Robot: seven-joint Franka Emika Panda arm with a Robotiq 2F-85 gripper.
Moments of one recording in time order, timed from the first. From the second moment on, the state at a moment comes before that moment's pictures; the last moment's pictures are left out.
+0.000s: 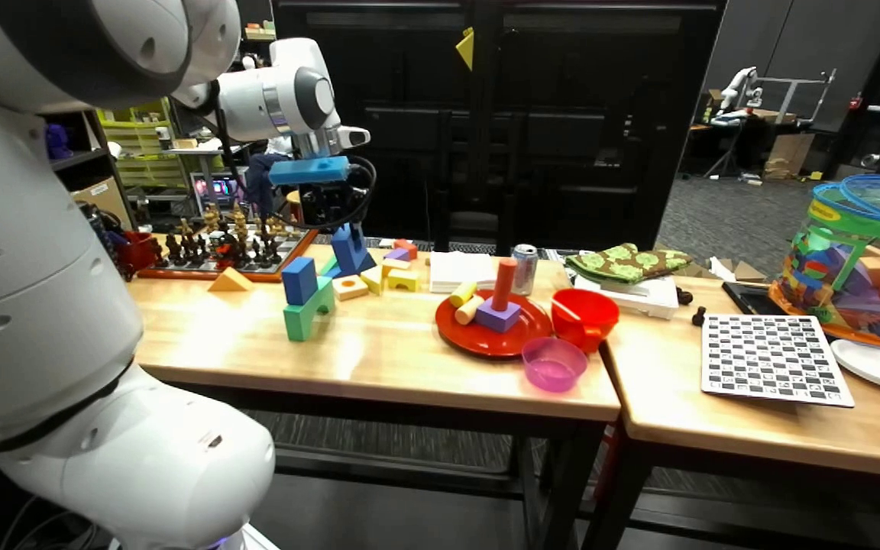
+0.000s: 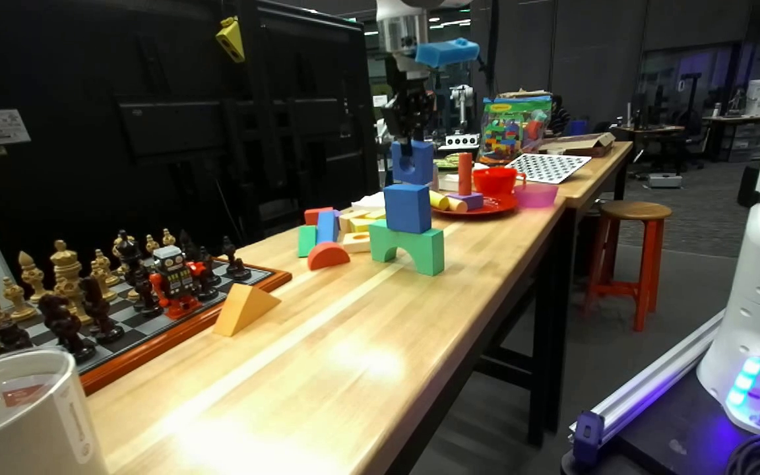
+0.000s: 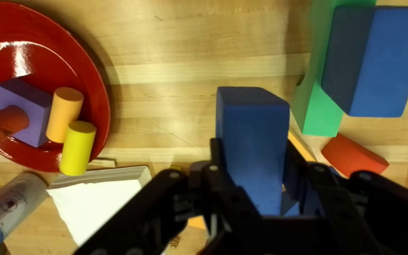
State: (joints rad) arm 0.20 -0.16 0.22 -2.12 -0.14 2.05 0.15
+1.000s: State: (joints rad) arm 0.23 -0.40 0.33 -2.21 -0.14 1.91 0.22
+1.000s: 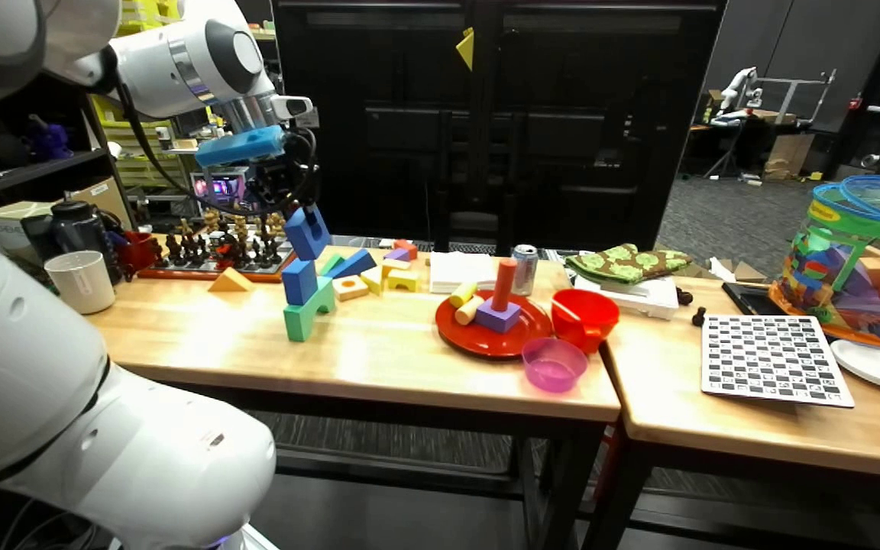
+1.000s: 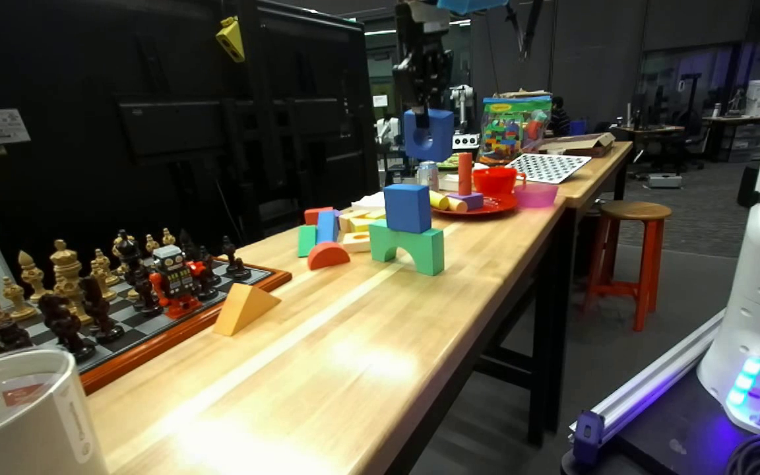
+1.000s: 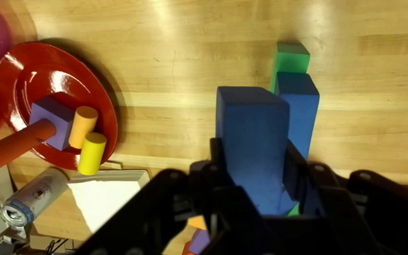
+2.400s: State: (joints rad) arm 0.27 -0.28 0.28 -2.13 0.03 1.88 0.07
